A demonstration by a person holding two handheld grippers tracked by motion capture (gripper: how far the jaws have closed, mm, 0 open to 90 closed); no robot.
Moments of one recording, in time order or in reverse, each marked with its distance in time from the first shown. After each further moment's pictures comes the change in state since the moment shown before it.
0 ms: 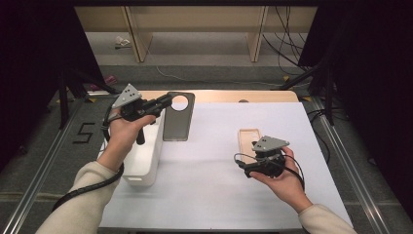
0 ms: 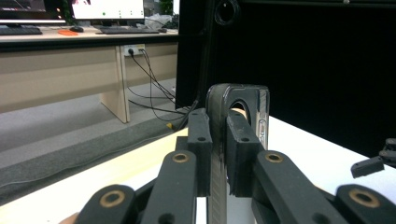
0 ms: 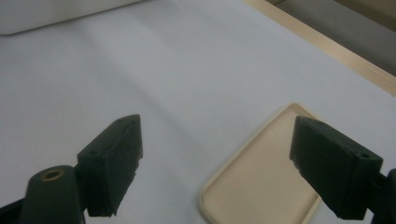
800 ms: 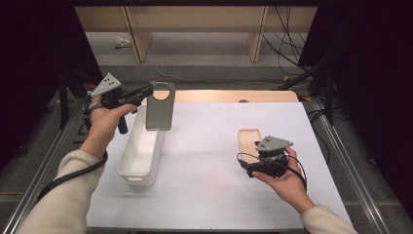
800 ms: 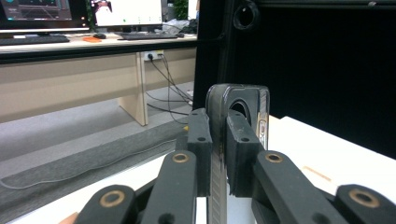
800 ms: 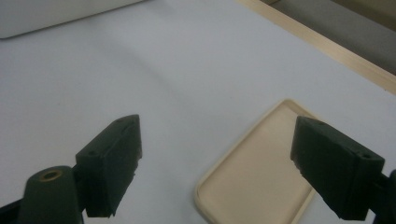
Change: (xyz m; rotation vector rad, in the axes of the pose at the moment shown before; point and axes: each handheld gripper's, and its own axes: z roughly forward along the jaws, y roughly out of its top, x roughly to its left) left arm 0.052 0.011 -0.016 0.001 0.054 0.018; right arm -0.003 -0.004 -0.004 -0.007 -0.012 0.023
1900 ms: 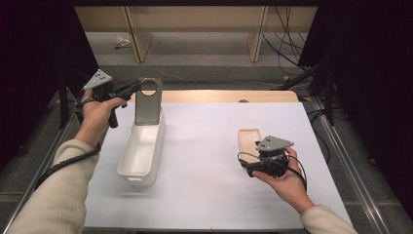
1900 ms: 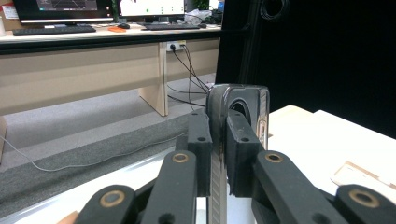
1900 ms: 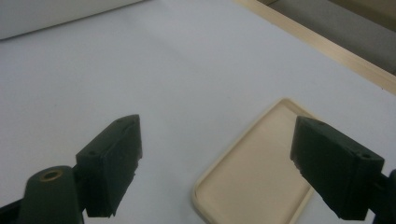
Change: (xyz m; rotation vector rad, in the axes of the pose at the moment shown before) left arm 0.046 -0.008 0.002 0.026 0.074 -0.015; right arm -0.001 -0.001 0.000 -0.006 -0.006 0.002
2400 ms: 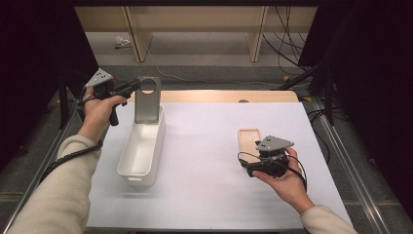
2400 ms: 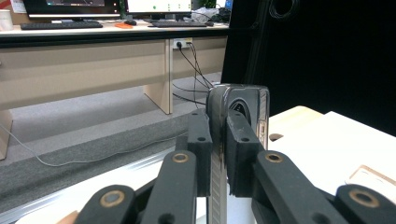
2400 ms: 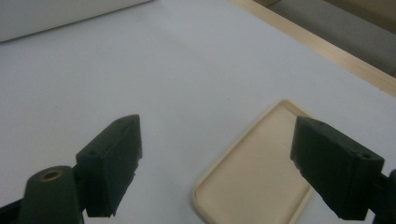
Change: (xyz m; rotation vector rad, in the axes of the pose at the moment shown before) left arm 0.013 -0.006 0.011 0.007 0.019 -0.018; right arm 0.000 0.001 -0.001 -0.005 -0.002 0.002
